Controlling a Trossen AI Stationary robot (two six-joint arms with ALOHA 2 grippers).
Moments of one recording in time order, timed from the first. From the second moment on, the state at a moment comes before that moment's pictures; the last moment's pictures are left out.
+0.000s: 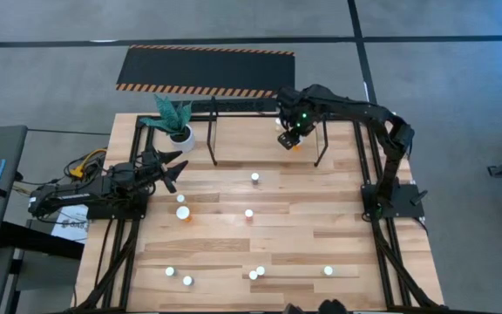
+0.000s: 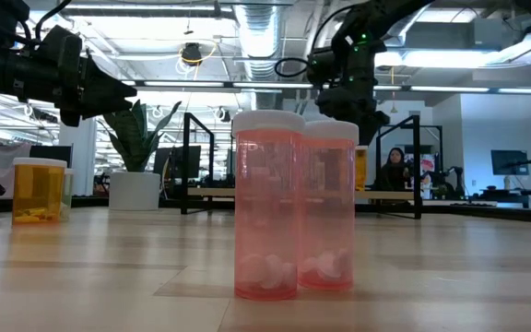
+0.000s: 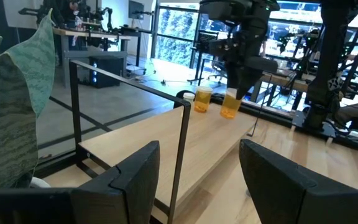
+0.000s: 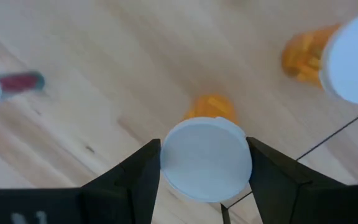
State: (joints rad) left arm 0.15 0.06 0.03 0.02 -0.41 -0.18; right arm -0.60 1.85 1.61 -1.21 -0.06 0.20
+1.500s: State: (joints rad) left arm 0.15 0.06 0.03 0.02 -0.41 -0.18; right arm -0.67 1.86 1.58 -1.21 -0.07 -0.52
